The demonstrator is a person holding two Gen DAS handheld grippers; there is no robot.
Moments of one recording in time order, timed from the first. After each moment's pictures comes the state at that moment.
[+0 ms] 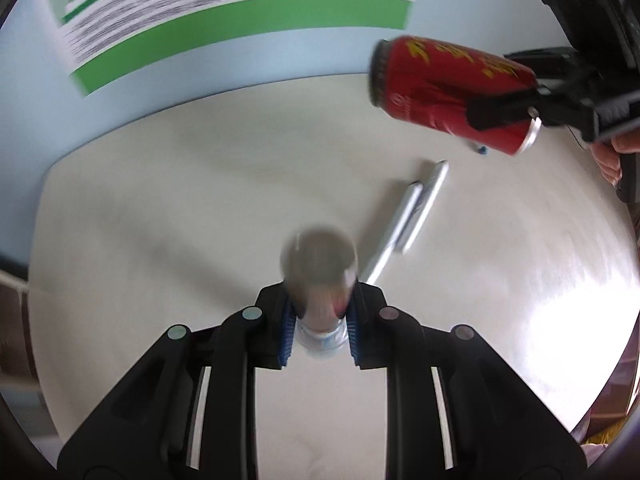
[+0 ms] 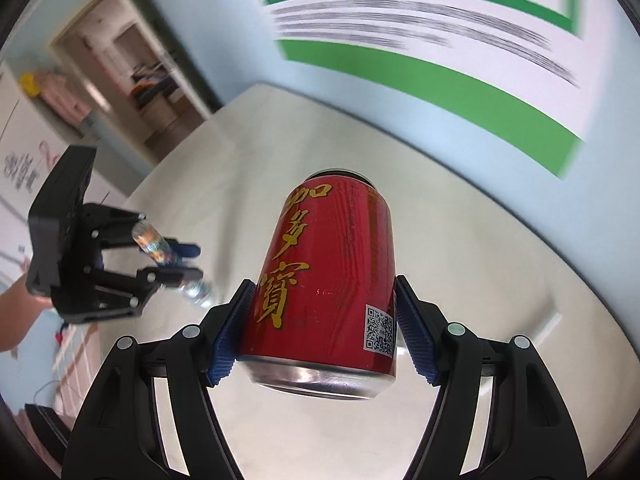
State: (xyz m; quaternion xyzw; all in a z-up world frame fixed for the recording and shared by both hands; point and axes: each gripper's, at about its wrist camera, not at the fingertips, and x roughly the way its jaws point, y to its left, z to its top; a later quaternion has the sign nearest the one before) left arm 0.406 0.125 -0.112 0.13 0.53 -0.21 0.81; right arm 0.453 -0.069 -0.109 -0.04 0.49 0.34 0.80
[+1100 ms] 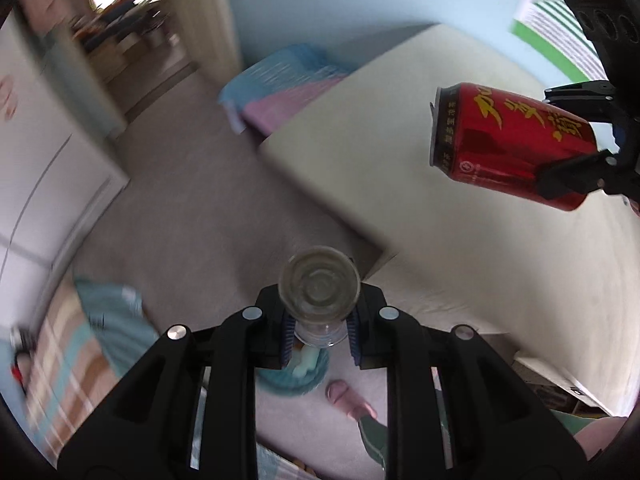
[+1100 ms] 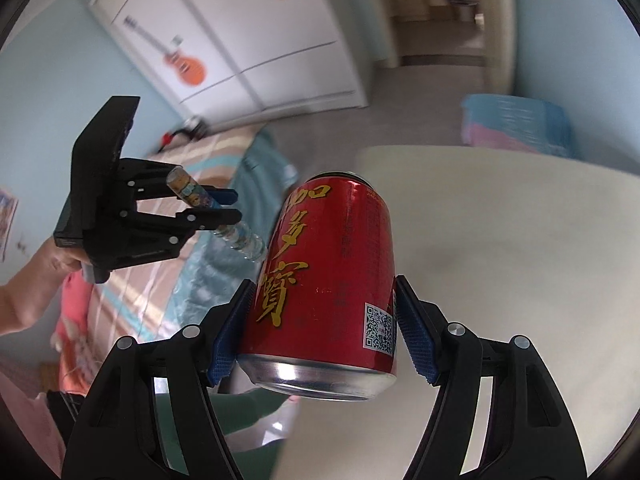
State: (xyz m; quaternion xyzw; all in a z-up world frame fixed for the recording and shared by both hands) left arm 0.030 0.557 -0.096 -0.11 0.53 0.18 0.82; right arm 0.179 0.442 -0.120 -0.26 0.46 0.67 0.53
